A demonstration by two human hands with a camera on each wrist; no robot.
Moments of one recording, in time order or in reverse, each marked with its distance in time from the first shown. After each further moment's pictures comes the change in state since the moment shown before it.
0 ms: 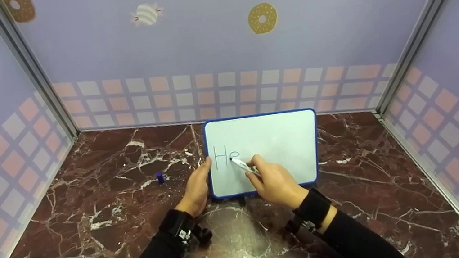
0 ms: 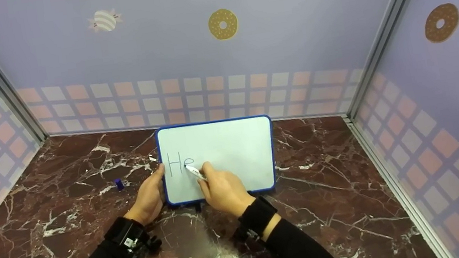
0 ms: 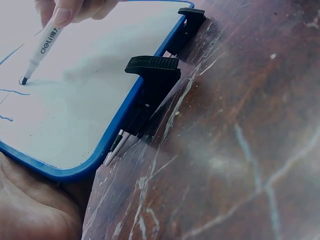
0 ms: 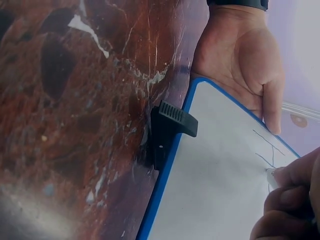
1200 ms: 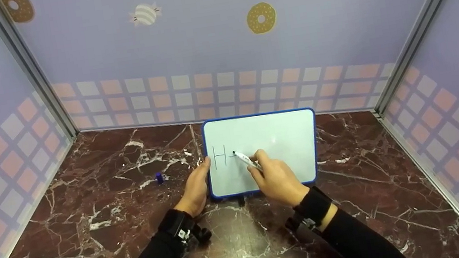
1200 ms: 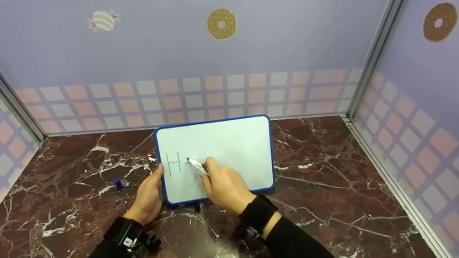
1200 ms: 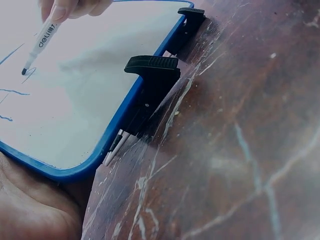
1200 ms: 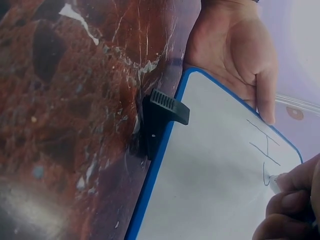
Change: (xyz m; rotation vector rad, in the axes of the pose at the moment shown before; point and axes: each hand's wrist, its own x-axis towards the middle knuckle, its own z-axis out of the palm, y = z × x) left_hand -0.001 0.000 -0.001 0.014 -0.011 0.004; right_hand 0.000 0.002 -0.006 0.017 0.064 0.036
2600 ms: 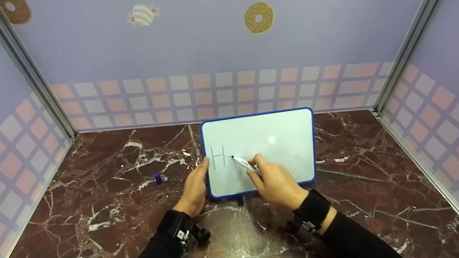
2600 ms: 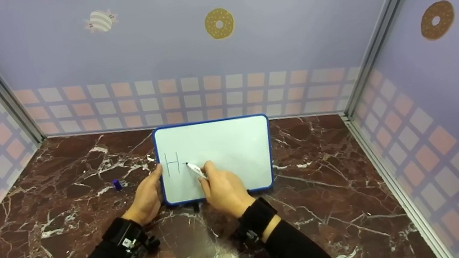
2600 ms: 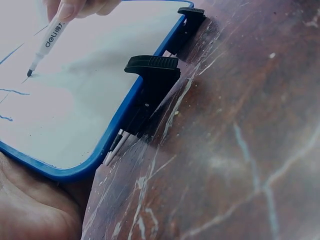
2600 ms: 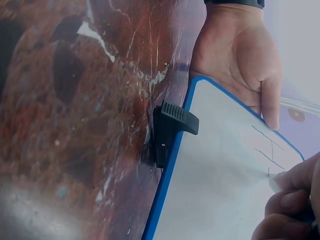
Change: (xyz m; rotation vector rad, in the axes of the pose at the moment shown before) left_hand -0.001 0.000 0.000 0.008 0.003 -0.024; right_hand -0.007 0.000 0.005 -0.009 -0.002 -0.010
